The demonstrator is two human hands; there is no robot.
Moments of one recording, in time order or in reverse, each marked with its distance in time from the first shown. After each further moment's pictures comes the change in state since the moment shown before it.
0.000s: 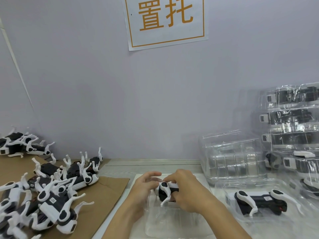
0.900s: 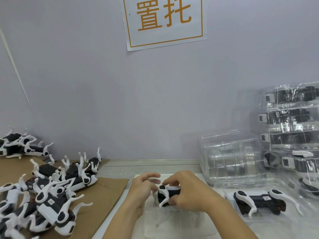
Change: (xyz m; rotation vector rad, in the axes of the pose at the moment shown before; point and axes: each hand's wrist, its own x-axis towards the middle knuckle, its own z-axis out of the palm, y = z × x) left_hand 0.002 0.006 0.006 0.106 0.149 -0.063; right_hand -0.002 0.004 -0.012 0.096 -0.089 0.016
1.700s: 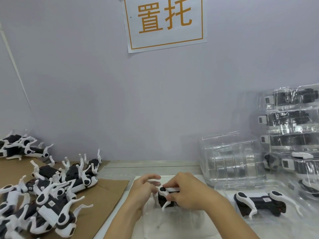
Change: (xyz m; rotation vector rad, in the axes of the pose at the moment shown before) left_hand -0.004 0.003 -0.003 0.060 -0.014 0.004; right_hand 0.001 -0.012 -0.006 -0.070 -0.090 0.126
